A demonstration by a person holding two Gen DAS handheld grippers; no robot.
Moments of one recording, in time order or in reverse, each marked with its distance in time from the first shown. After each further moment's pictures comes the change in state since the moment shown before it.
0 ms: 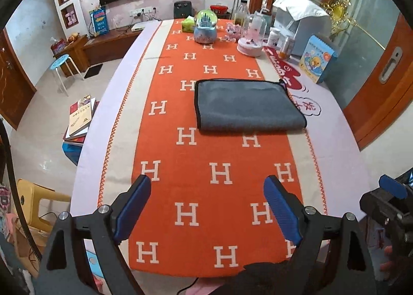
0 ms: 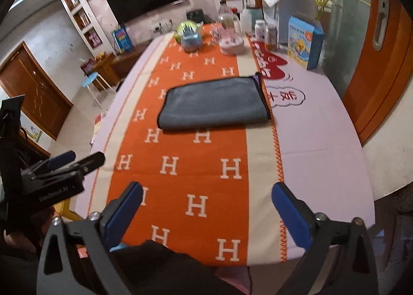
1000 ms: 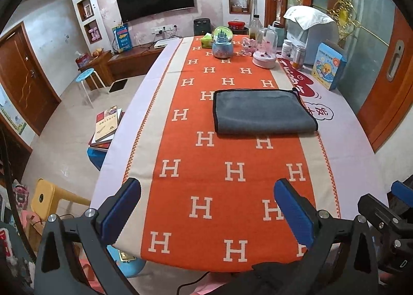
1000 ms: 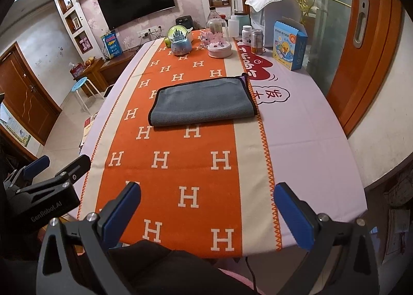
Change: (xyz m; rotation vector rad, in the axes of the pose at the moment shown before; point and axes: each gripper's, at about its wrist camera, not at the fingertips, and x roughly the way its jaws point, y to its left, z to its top) left arm -0.032 -0.019 -0.035 0.007 -0.093 0.149; right arm -0.012 0.007 -0.029 0.009 -0.038 -0.079
